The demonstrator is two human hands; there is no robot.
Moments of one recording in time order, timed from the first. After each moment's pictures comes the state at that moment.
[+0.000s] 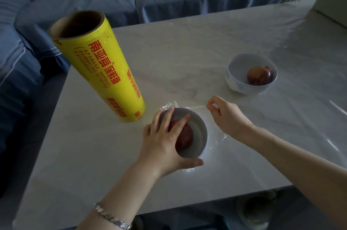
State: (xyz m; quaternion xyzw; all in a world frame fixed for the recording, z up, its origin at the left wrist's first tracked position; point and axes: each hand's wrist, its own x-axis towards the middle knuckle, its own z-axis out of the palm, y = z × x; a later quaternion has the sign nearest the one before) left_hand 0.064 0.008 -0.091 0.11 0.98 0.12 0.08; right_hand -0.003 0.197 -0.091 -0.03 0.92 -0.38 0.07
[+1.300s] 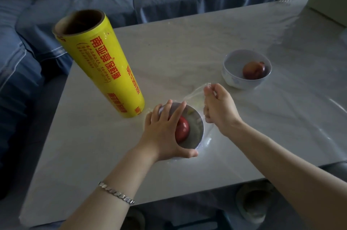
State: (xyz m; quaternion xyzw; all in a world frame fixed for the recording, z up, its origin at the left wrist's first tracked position) left_hand 0.054 0.011 -0.080 0.12 0.98 0.12 0.14; right_hand 0.013 0.165 -0.066 0.12 0.75 -0.65 0.02
